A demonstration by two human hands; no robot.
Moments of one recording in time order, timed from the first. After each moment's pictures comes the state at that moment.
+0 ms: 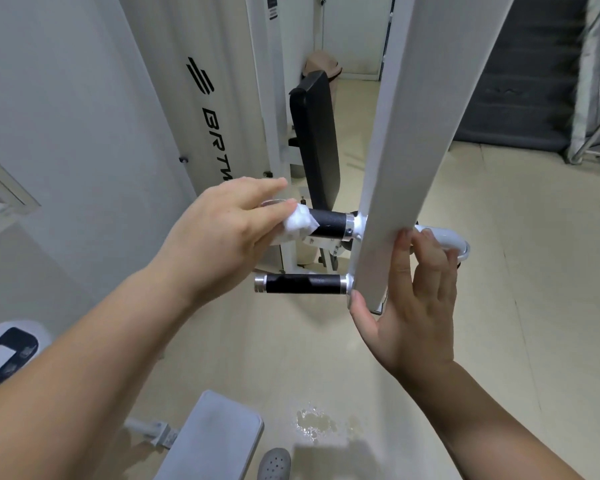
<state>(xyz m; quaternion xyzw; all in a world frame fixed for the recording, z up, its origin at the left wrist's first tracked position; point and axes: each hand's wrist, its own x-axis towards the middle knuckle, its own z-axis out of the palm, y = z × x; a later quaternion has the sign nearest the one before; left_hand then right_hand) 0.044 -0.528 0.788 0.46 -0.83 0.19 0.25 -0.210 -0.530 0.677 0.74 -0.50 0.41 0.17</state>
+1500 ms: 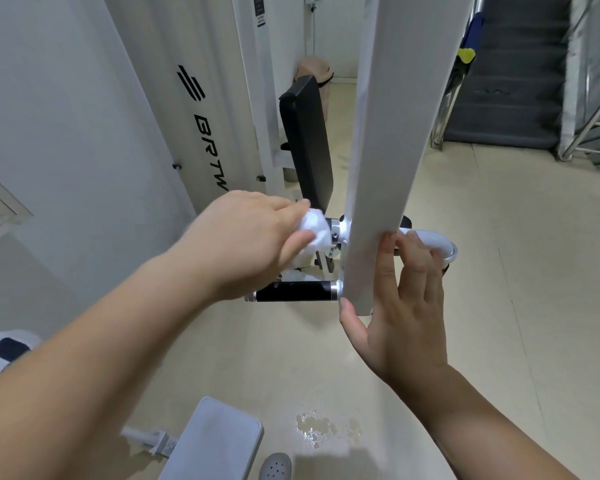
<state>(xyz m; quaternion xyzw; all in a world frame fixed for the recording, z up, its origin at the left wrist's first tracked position) 0.013 -0.535 0.798 0.45 -0.86 0.17 0.14 -0.213 -0.515 0.685 0.76 -0.49 0.40 0.15</state>
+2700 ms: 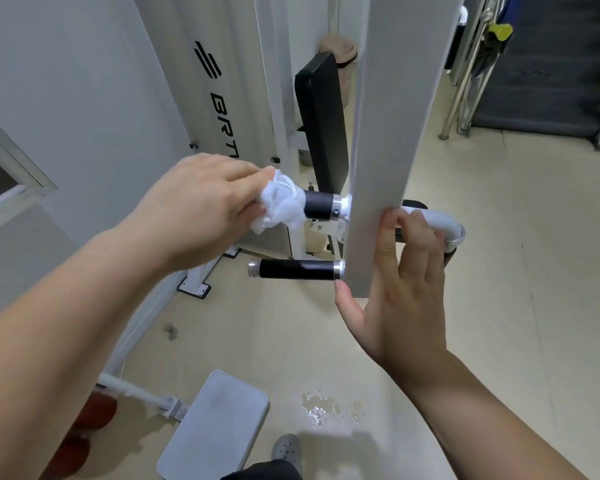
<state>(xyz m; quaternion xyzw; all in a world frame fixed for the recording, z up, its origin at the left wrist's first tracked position) 0.046 -0.519 0.804 0.49 -0.84 0.20 0.11 -0.214 -0.505 0.691 0.76 -0.50 0.39 0.12</state>
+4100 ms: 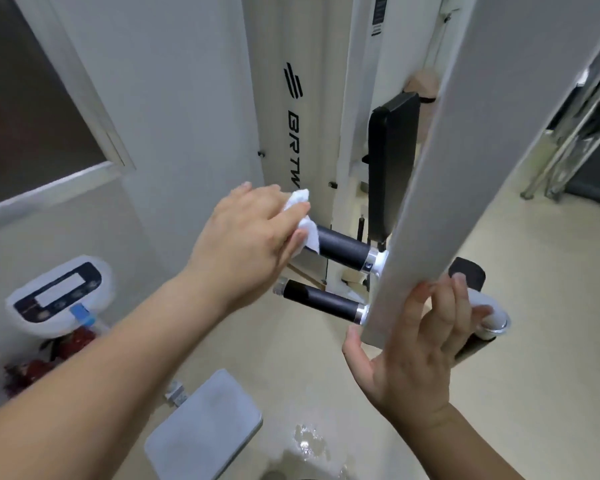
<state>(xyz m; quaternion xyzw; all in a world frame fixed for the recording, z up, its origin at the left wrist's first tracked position) 0.020 -0.528 0.778 0.65 -0.69 0.25 0.18 -0.209 -0.567 0.669 0.78 -0.41 0.45 0.15</state>
